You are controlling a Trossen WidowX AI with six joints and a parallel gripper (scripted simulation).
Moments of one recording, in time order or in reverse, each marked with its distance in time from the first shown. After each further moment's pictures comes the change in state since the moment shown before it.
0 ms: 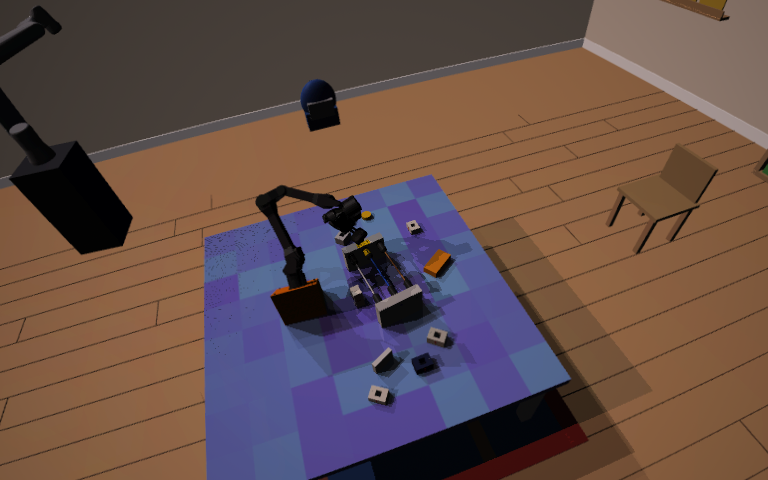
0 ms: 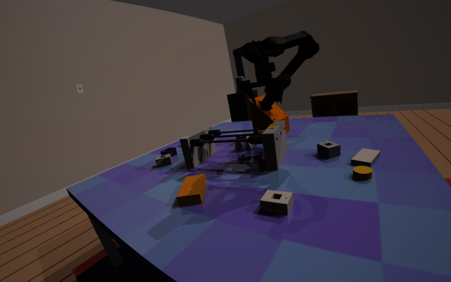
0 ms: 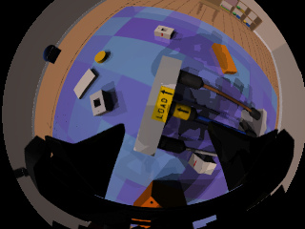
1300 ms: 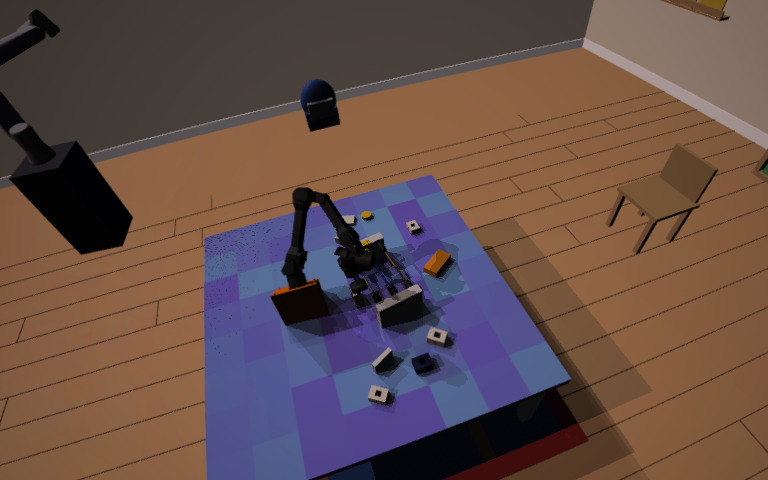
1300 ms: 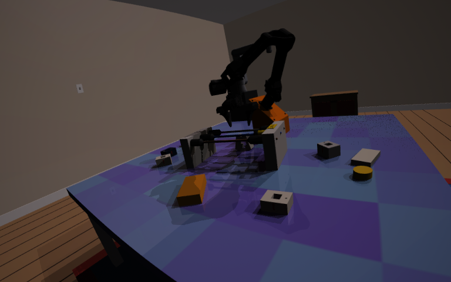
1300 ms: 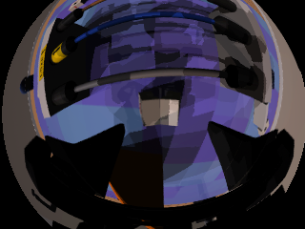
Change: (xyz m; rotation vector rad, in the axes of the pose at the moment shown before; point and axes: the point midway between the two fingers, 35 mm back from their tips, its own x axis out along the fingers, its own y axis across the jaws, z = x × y) arm 0.031 -0.134 -0.153 0.352 0.393 -0.078
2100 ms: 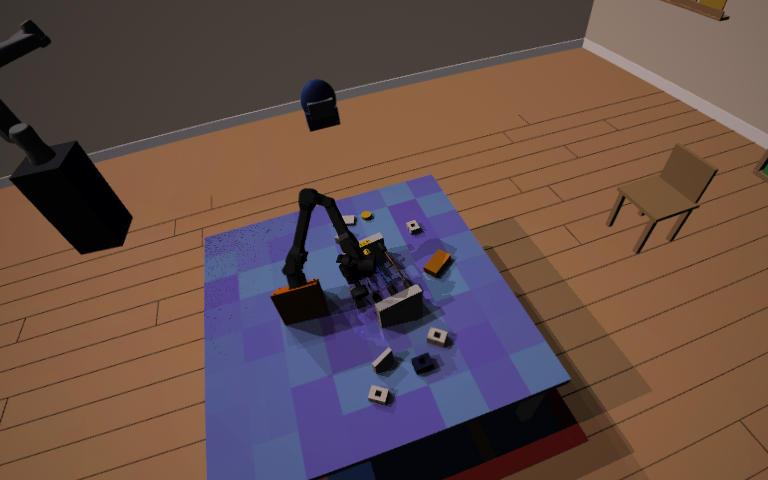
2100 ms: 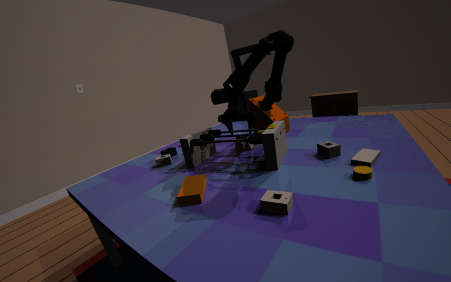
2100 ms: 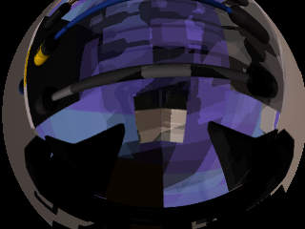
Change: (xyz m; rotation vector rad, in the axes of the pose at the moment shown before) arm 0.040 0.001 -0.001 0.000 0.001 0.000
